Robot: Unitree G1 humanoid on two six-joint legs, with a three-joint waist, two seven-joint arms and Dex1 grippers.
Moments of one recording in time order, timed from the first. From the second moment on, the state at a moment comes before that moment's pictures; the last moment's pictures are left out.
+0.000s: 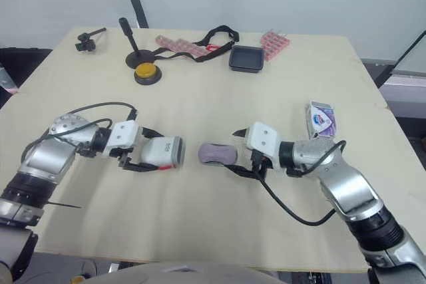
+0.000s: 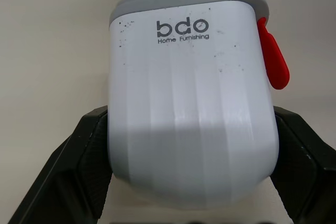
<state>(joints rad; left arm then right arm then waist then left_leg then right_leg) -0.42 0.74 -0.20 0.15 -0.16 -0.04 -1.39 -0.25 -0.68 0.25 -0.45 0.25 0.48 0.90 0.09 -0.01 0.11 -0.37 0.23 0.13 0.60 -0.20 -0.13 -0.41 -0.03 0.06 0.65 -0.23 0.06</state>
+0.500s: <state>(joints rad) -0.35 0.75 -0.19 0.09 -0.16 -0.03 -1.31 -0.44 -0.67 0.44 -0.29 0.13 0.57 0.98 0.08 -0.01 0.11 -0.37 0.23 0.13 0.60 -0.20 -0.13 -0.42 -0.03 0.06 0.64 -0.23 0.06</state>
